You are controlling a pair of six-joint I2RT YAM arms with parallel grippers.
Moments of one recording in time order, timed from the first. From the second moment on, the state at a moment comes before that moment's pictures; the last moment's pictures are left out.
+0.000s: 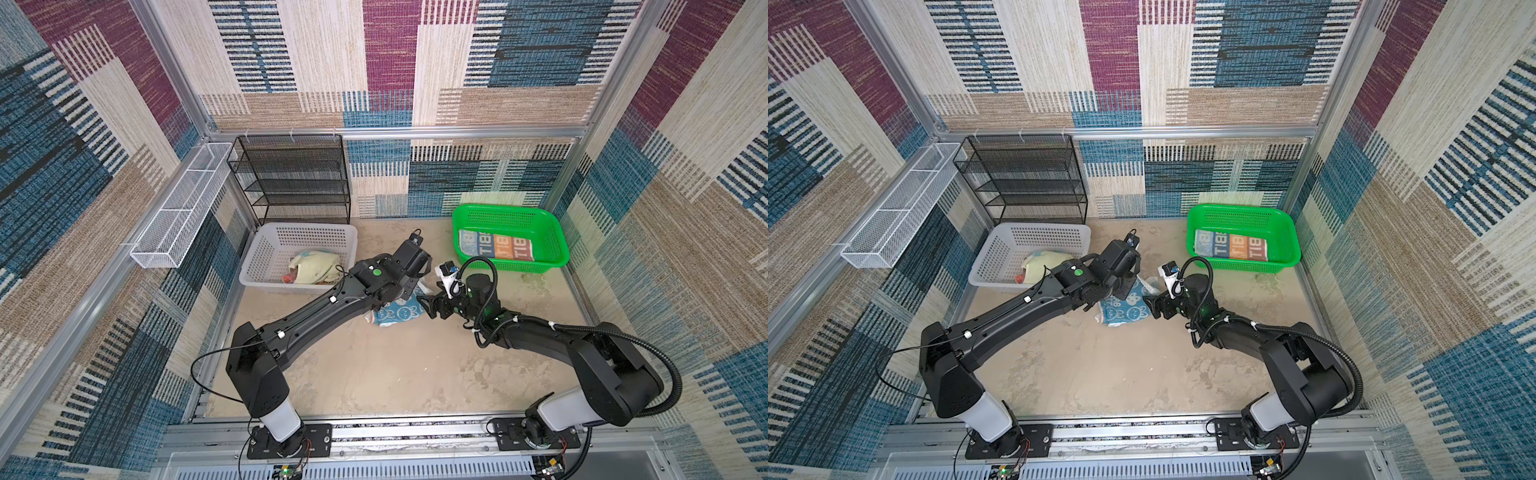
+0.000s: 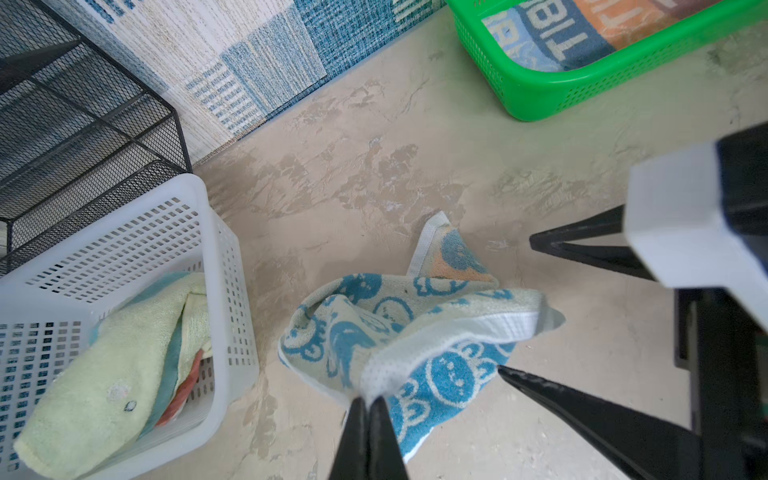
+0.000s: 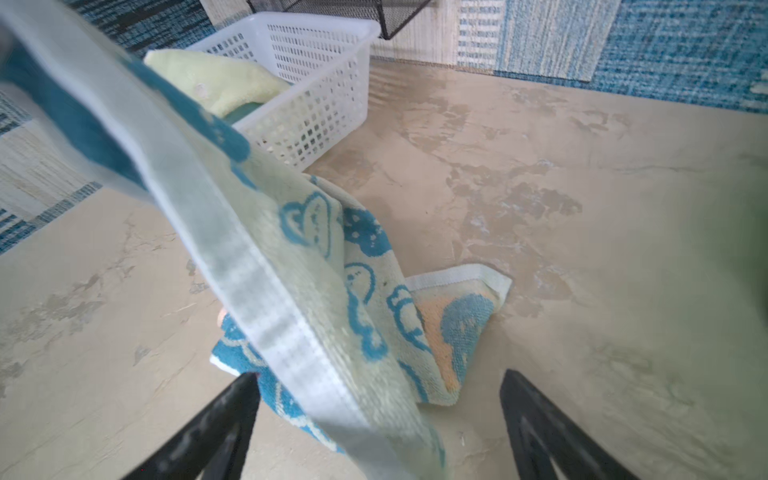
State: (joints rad) left arm -0.85 1.67 1.58 -0.82 -0.47 -0.16; right arm 0.50 1.49 0.61 0.44 -0.26 0.10
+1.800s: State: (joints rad) left arm -0.78 1.64 1.71 -0.86 -0.50 -0.08; right arm 0.49 1.49 0.80 0.44 -0.01 -0.01
